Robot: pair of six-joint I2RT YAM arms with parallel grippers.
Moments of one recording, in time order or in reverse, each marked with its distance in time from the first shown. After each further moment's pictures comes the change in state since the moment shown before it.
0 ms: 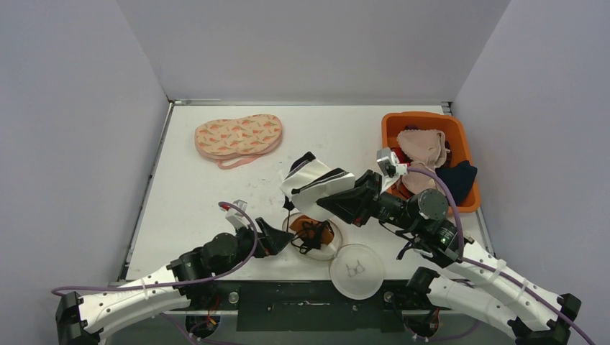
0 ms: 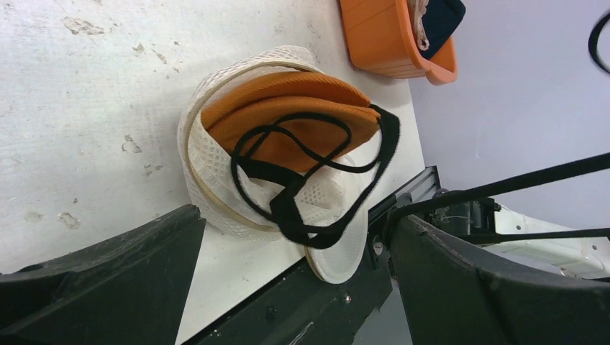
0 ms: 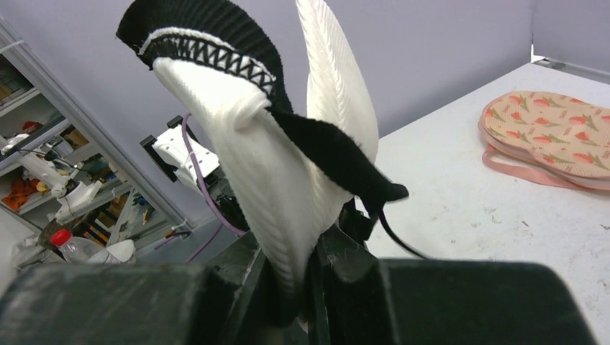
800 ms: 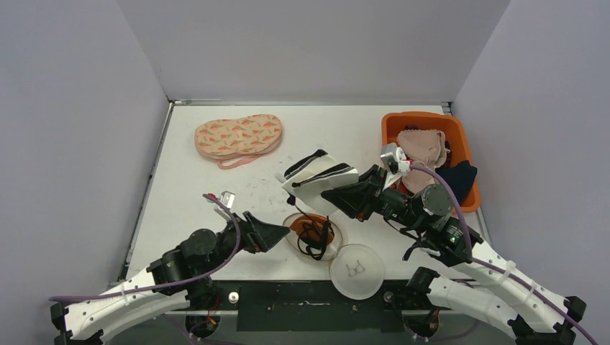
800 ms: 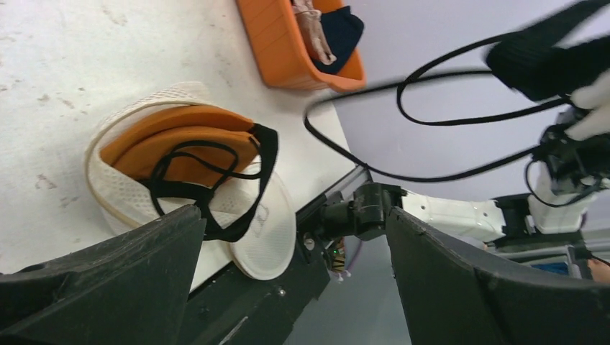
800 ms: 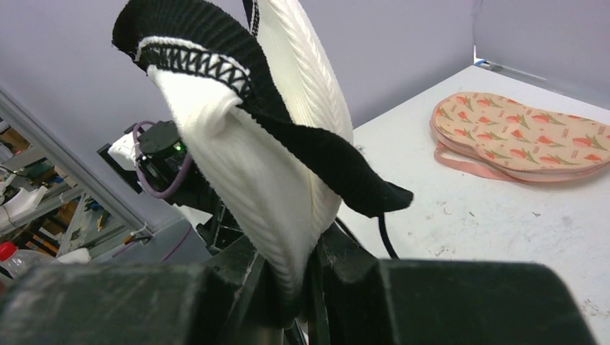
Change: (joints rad) left arm 0.000 -0.105 0.172 -0.126 0.045 0.028; right arm 0.000 0.001 0.107 -0.161 0.080 -0.103
